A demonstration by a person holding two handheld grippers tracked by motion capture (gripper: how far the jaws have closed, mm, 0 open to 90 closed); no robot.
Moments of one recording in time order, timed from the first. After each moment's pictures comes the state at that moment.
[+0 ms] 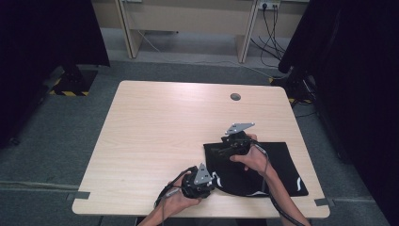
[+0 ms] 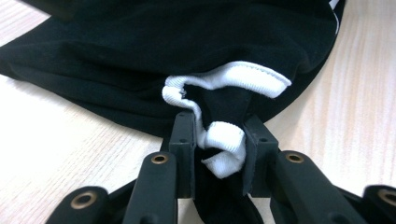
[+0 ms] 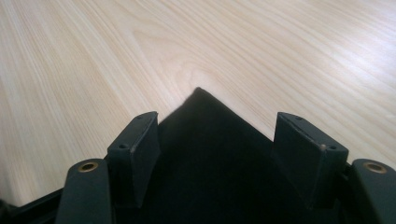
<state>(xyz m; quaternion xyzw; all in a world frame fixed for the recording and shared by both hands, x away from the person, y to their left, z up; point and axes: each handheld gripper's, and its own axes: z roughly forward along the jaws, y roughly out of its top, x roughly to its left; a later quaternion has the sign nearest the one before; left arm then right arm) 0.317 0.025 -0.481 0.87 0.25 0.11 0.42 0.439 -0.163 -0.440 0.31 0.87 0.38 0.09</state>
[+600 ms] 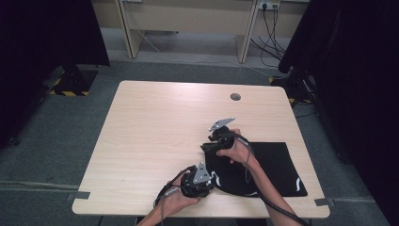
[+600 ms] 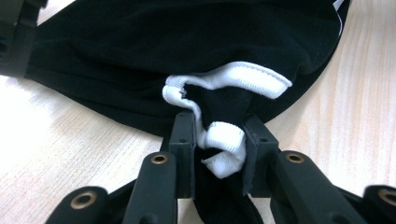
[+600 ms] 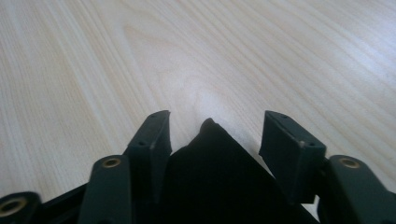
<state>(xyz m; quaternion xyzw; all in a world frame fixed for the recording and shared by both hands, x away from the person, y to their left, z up) 0.320 0.027 -0.480 0.87 0.24 0.11 0.42 0.467 -0.120 -0.457 0.28 0.89 0.34 0.08</state>
